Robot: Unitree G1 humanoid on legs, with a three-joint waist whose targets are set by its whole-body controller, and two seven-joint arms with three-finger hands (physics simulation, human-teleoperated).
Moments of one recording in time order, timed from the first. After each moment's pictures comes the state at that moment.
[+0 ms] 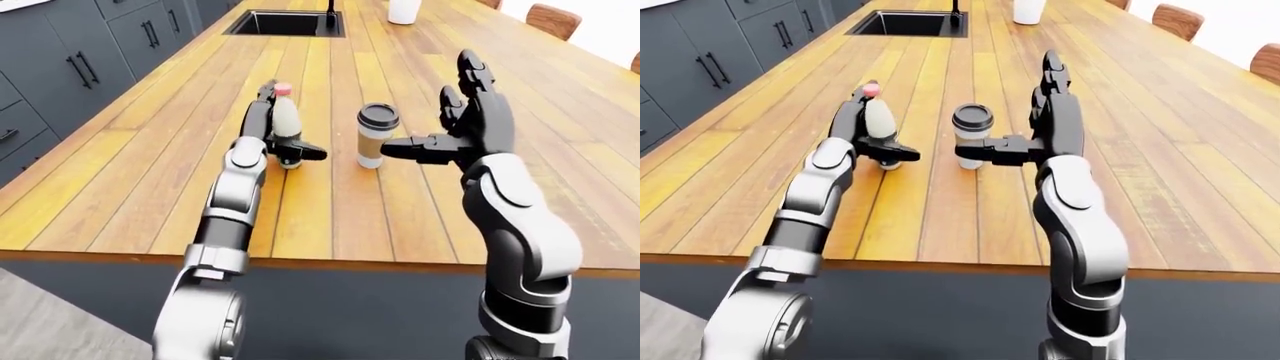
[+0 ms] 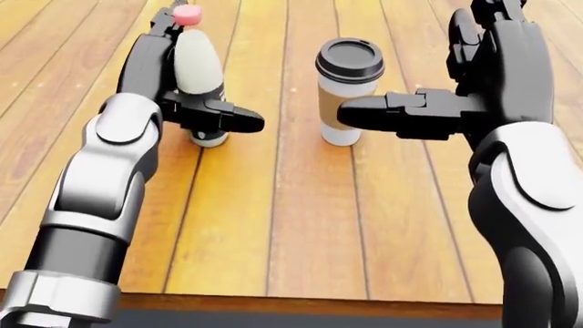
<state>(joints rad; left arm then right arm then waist) -0.97 0.13 0.05 0.62 0.08 0.34 -0.01 -0.62 -0.18 -0.14 -0.42 0.21 0.84 -0.20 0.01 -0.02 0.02</state>
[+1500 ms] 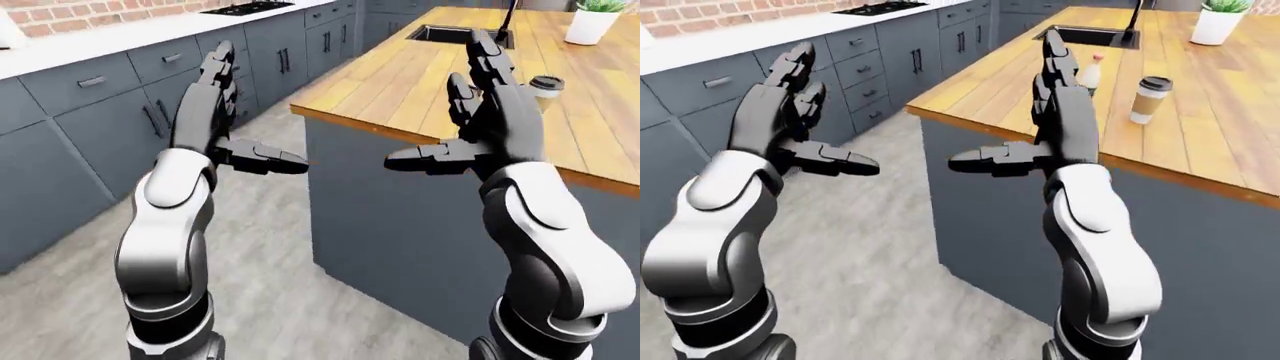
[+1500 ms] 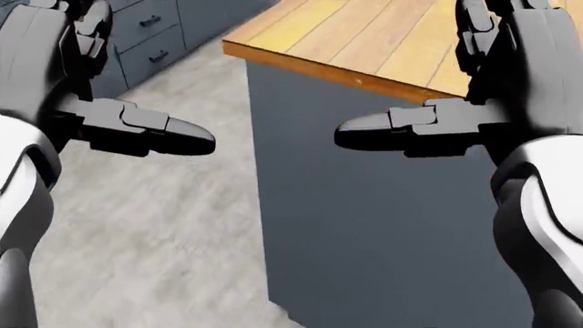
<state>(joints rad) -0.71 0.19 0.08 -0.51 0.09 1.03 -0.14 -0.62 -0.20 -0.13 -0.68 0.19 1.03 -0.15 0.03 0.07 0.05</state>
